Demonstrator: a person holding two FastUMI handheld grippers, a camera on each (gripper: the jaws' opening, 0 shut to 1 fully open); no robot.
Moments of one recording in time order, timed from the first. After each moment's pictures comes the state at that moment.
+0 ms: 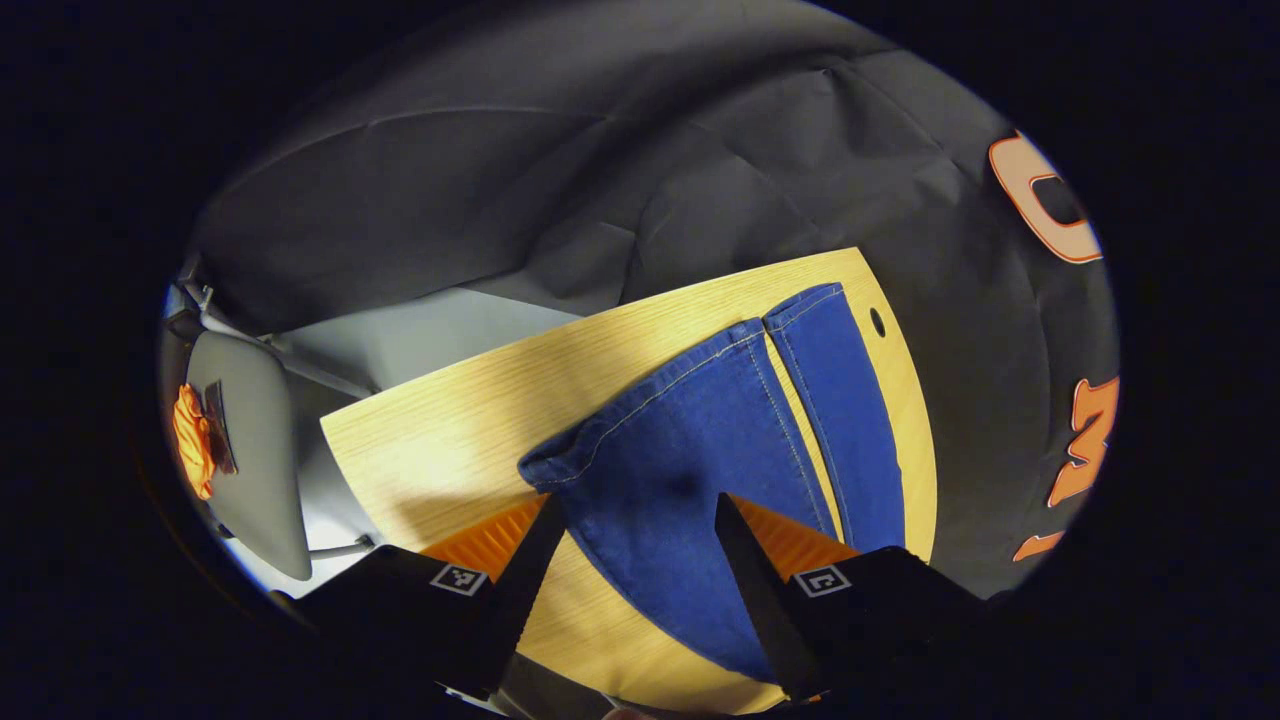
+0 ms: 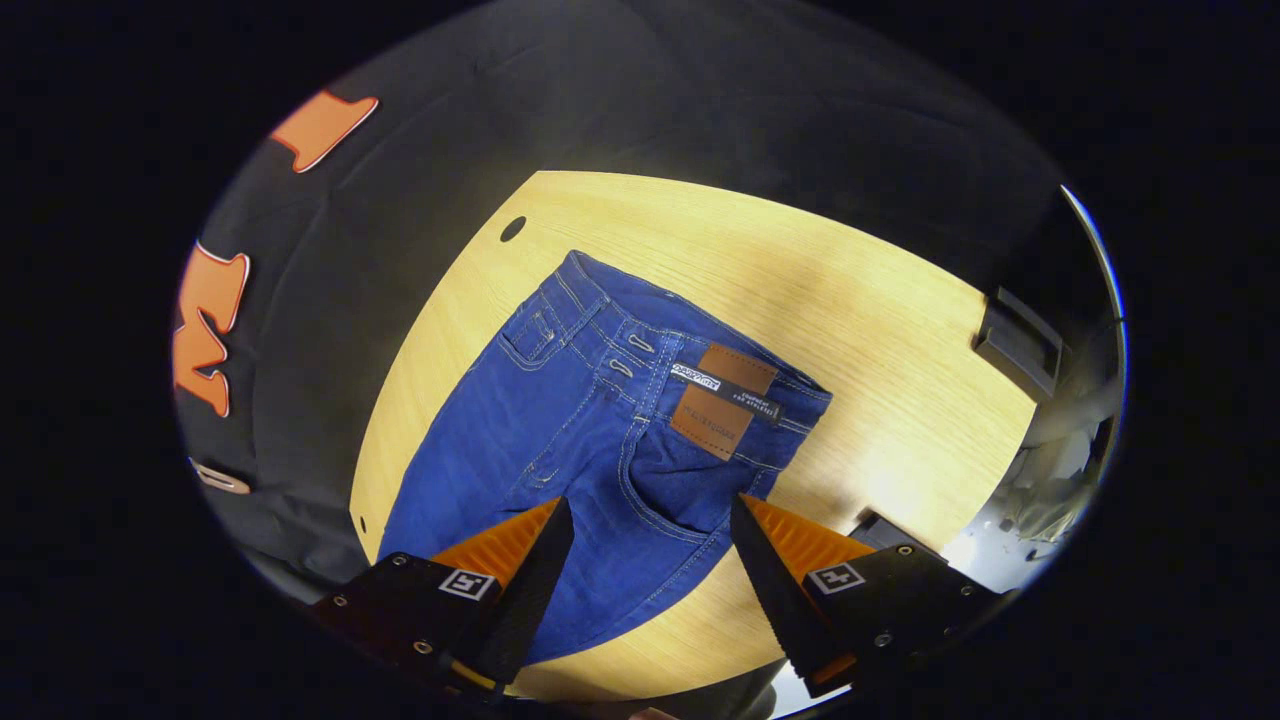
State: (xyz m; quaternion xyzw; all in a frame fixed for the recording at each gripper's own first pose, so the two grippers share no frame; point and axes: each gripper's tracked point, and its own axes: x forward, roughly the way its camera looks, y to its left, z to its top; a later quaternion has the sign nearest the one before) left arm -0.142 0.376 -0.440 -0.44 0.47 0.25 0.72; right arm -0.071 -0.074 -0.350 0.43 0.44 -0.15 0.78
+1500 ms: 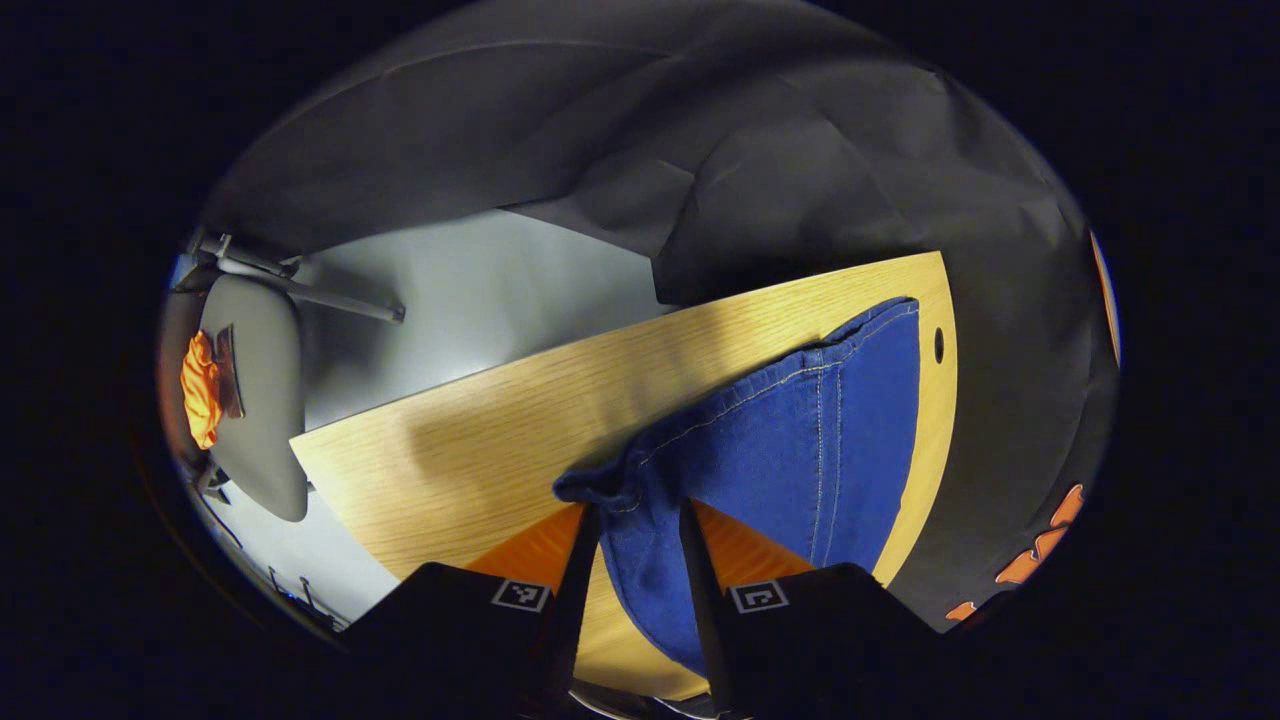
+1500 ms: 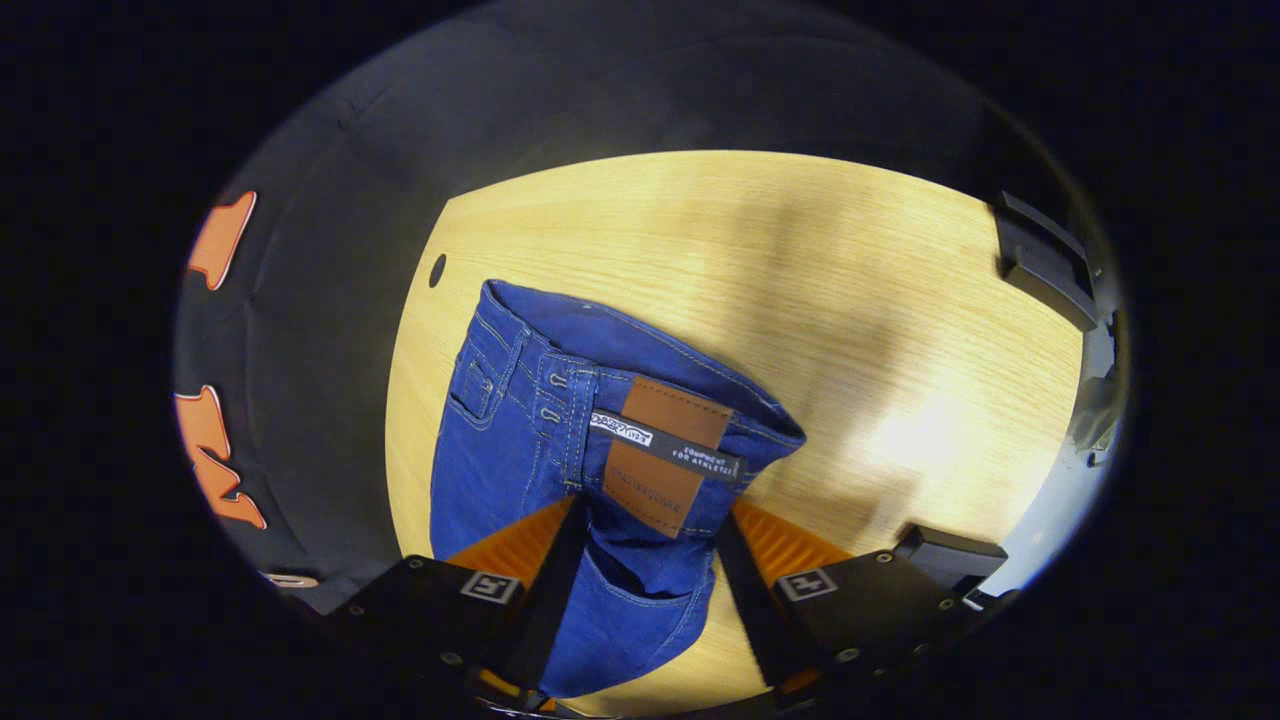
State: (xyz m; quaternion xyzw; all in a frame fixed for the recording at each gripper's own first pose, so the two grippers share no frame) left arm -0.114 0.401 -0.469 -0.50 0.57 0.27 0.59; right arm -0.048 -0.090 -0.396 0.54 0.44 -0.20 0.68
